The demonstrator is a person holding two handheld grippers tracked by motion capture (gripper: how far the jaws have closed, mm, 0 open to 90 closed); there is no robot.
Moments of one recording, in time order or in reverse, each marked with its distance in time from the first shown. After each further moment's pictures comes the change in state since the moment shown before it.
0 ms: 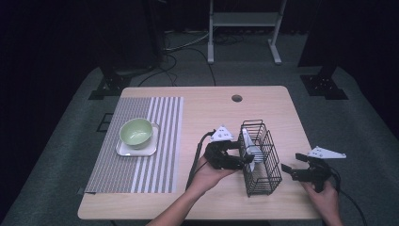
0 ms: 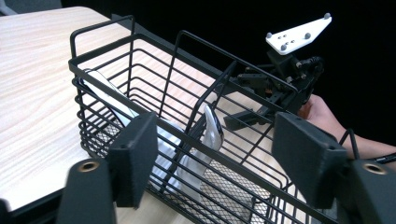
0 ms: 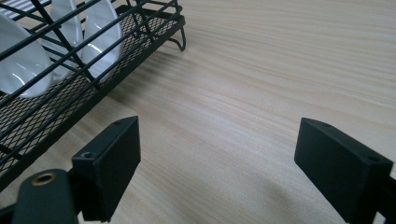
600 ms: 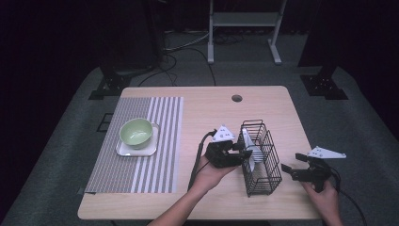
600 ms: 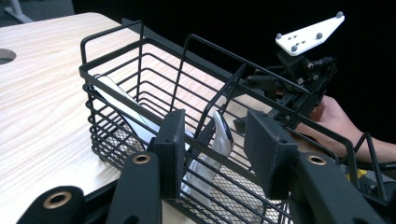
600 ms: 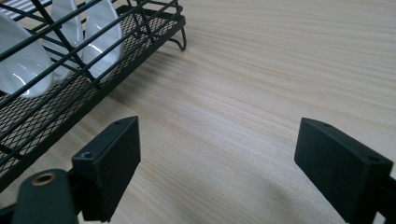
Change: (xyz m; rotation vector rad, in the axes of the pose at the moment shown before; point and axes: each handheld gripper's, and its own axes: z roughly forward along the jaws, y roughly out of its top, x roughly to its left) left arm 0.000 0.000 0.003 -0.008 0.029 0.018; right arm 0.000 0.000 0.000 0.000 0.003 0.000
